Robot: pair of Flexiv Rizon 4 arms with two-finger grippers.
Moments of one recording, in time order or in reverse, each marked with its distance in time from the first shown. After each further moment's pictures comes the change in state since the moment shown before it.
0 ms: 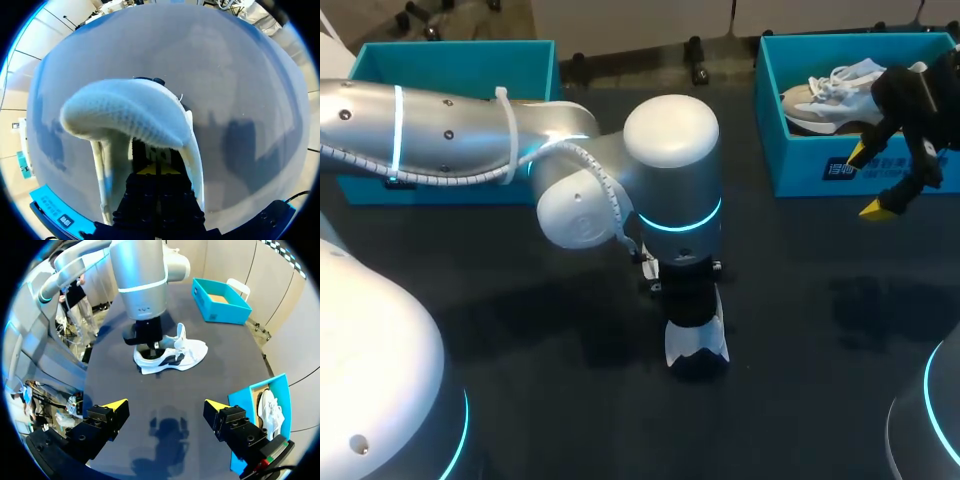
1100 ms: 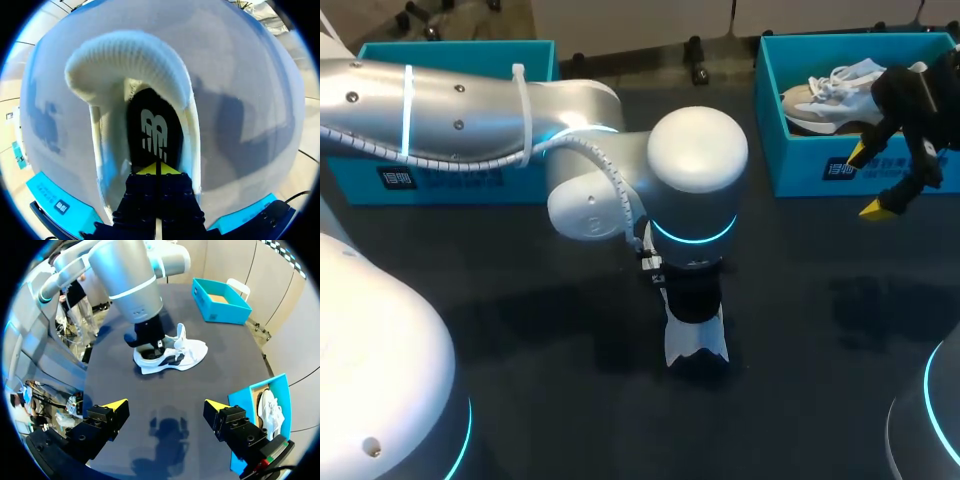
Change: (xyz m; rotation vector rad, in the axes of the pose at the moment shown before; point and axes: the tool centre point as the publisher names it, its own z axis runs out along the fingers) left arm 0.005 0.024 -0.017 -0.173 0.068 -0.040; right arm 0.000 0.000 0.000 0.000 0.000 0.000
